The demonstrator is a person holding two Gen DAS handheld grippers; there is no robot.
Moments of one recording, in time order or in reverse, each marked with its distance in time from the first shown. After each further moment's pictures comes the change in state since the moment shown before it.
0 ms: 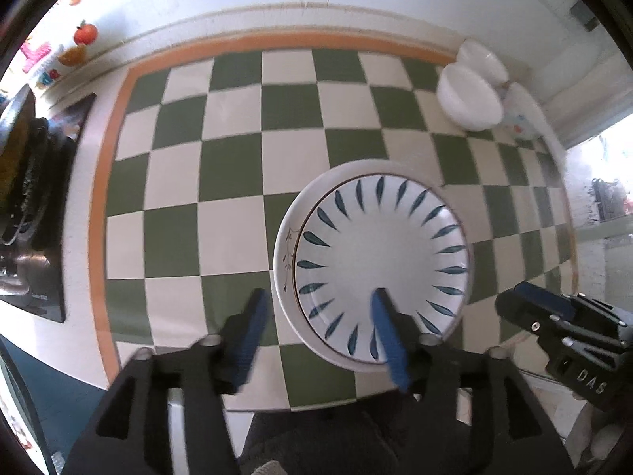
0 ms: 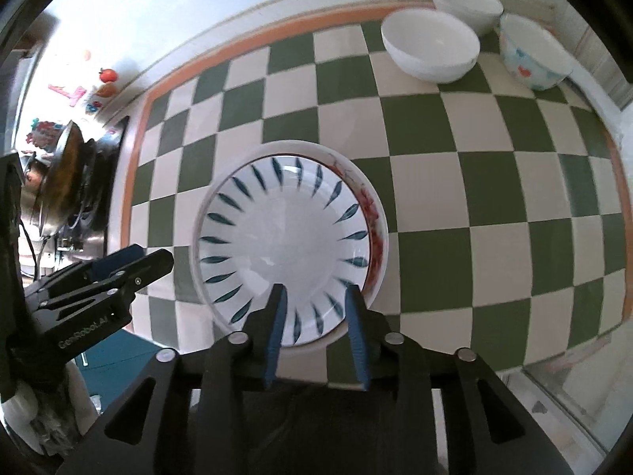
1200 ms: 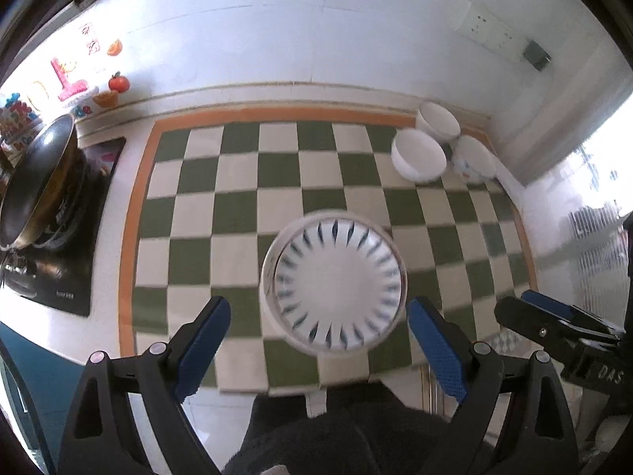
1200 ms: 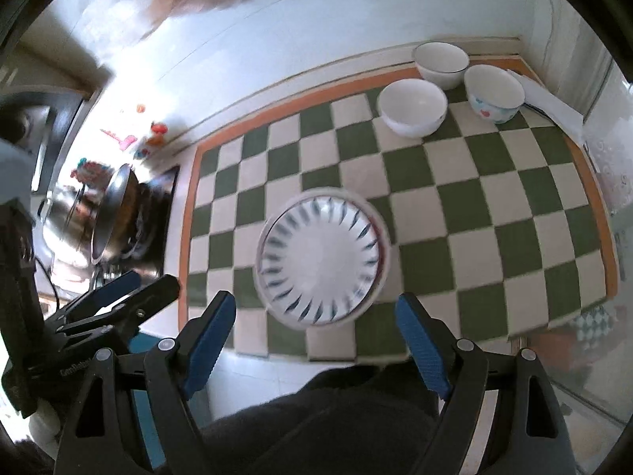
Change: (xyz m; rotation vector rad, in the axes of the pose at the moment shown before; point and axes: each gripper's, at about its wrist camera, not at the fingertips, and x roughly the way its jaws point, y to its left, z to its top) left arm -0.097 -0.038 -0.010 -0.014 -0.192 -0.013; right arm -0.122 -0.016 -0.030 0.071 -0.172 0.104
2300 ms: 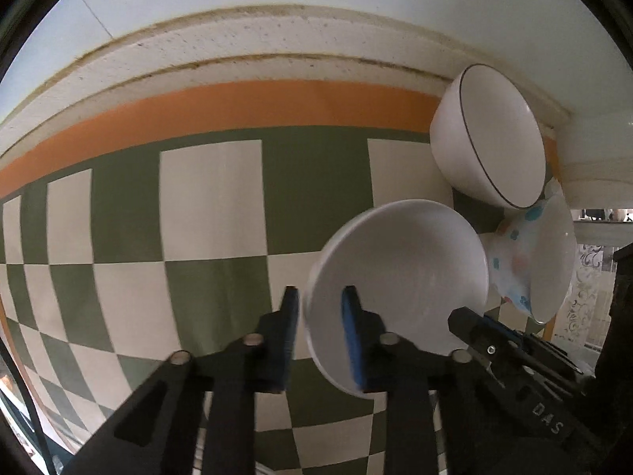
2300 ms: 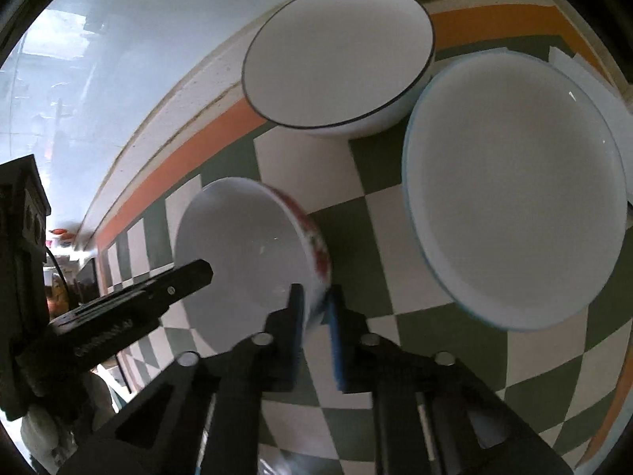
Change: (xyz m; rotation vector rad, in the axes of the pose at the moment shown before) left arm 0.315 -0.130 0.210 -0.032 0.391 -0.027; right arm 0.227 -0.216 0.265 0.191 0.224 0.014
